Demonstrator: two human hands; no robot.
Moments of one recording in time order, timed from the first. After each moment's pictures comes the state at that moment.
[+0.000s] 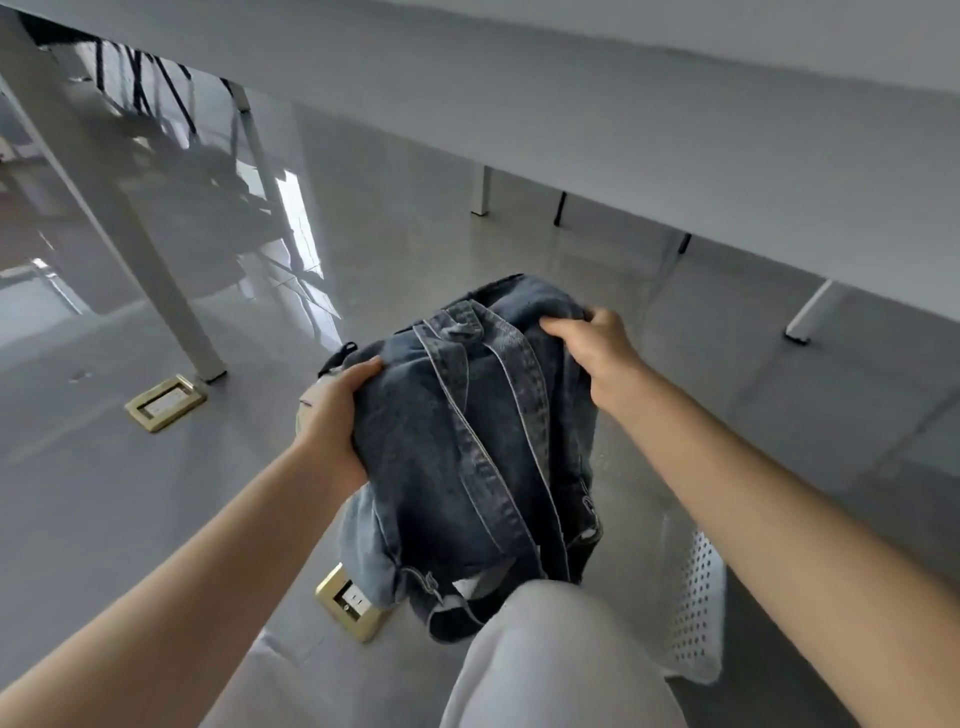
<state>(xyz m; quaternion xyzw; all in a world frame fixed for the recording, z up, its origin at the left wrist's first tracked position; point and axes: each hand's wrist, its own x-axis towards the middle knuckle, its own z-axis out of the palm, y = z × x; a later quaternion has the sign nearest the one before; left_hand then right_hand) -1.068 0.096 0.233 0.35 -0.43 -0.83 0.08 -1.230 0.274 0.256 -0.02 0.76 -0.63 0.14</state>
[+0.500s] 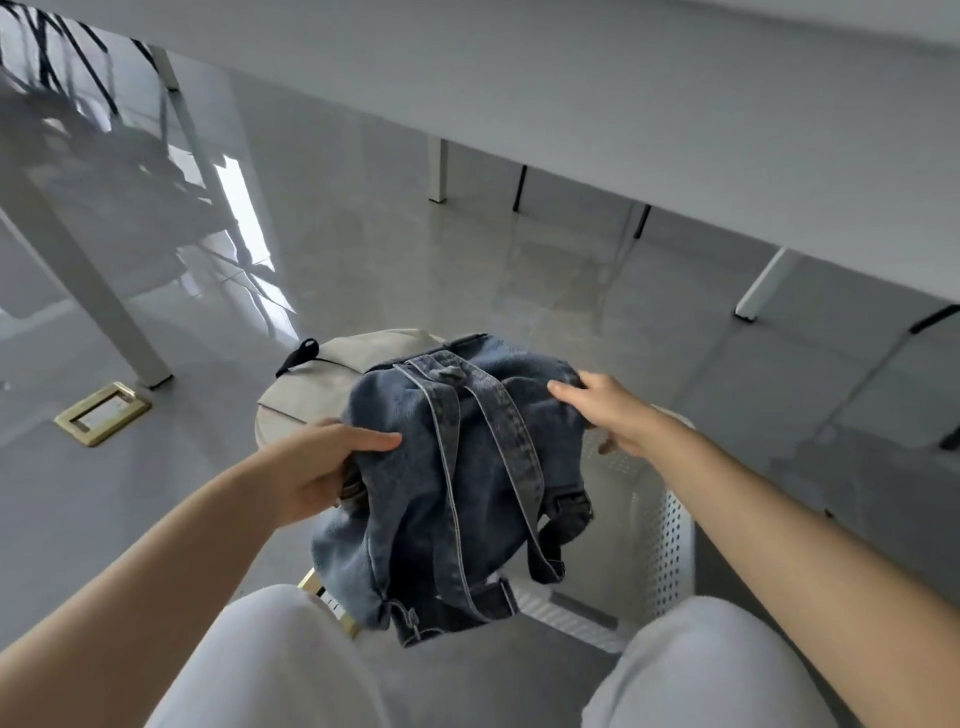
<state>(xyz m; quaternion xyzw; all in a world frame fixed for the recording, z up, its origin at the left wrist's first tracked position) -1.061 0.092 0.220 0.32 -0.56 -0.75 -0.14 -1.224 0.337 0.207 -0.03 0.86 -0.44 0.27</state>
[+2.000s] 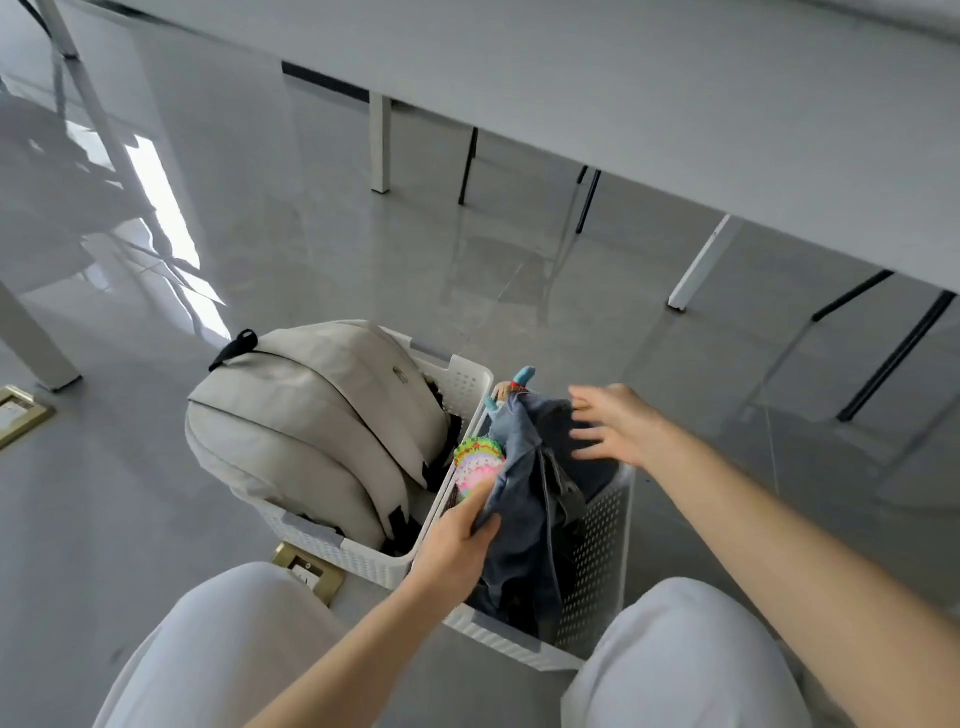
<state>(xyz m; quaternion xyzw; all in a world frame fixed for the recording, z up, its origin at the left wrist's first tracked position) -1.061 0.244 0.098 0.05 -0.79 -0.61 -0.05 -1.220 0.392 0.191 0.20 0.78 -0.53 0.28</state>
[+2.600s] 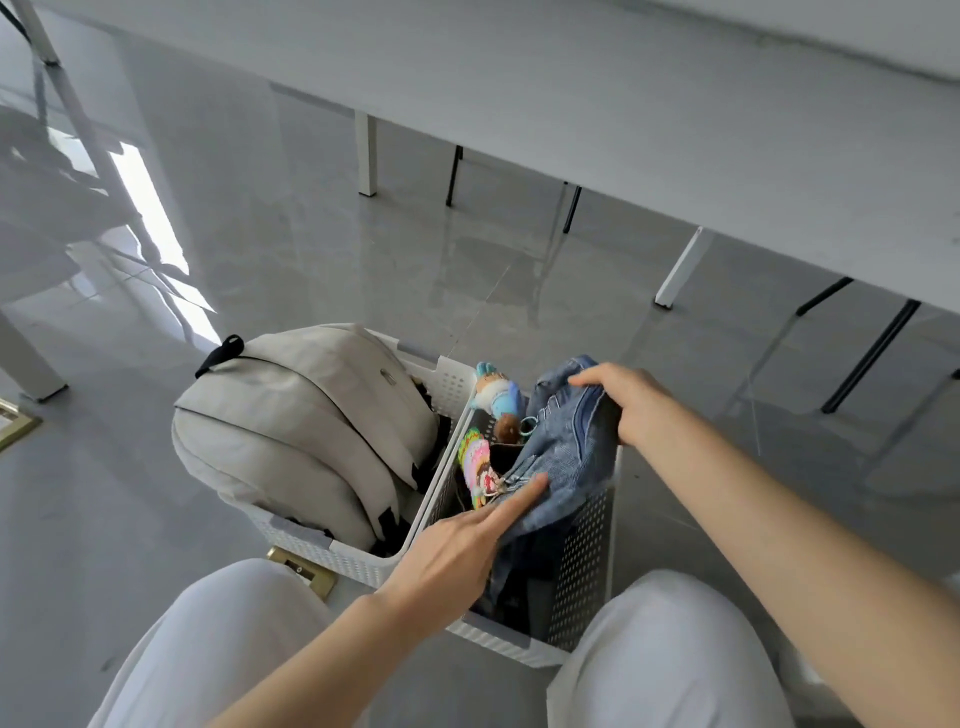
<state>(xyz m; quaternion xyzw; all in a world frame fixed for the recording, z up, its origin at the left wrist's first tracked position) -1.045 0.243 0.132 -0.19 -0.92 -0.34 0.04 -1.217 0.400 0.225 0.27 0.76 -0.56 0.17</state>
